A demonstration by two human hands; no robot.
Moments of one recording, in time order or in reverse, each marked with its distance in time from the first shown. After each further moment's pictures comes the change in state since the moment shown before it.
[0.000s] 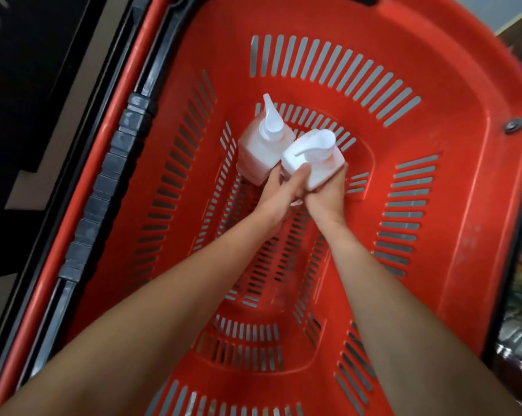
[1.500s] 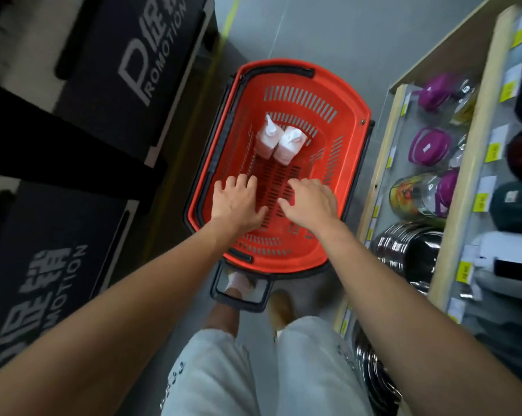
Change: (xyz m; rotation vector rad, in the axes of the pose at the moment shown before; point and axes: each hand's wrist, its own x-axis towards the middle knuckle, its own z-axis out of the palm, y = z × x) left_hand -0.385 0.144 0.000 1.897 0.177 0.261; right_hand -0.289 -0.243 -0.145 -1.172 -0.436 -0.340
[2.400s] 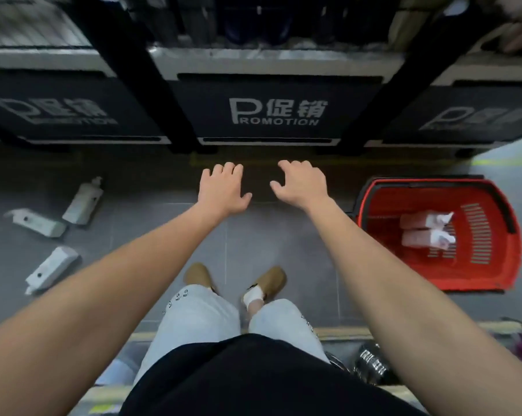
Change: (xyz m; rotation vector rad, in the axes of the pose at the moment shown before) left_hand -0.560 -0.006 0.073 -0.474 0.148 -1.135; right_hand -0.388 -0.266 0.025 -0.543 -0.158 -1.174
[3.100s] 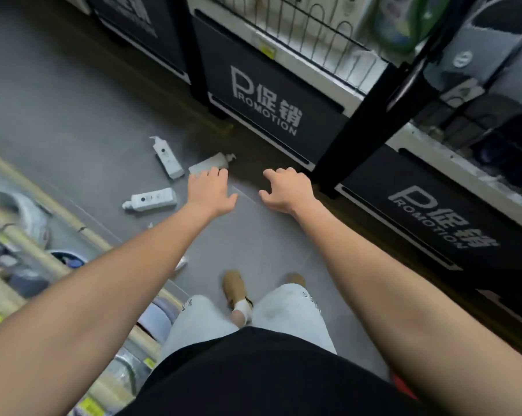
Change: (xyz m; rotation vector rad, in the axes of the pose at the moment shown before) left_hand -0.188 -0.418 0.049 -0.300 0.055 -0.697; right_hand 0.059 -0.480 0.057 -0.363 -0.120 -0.662
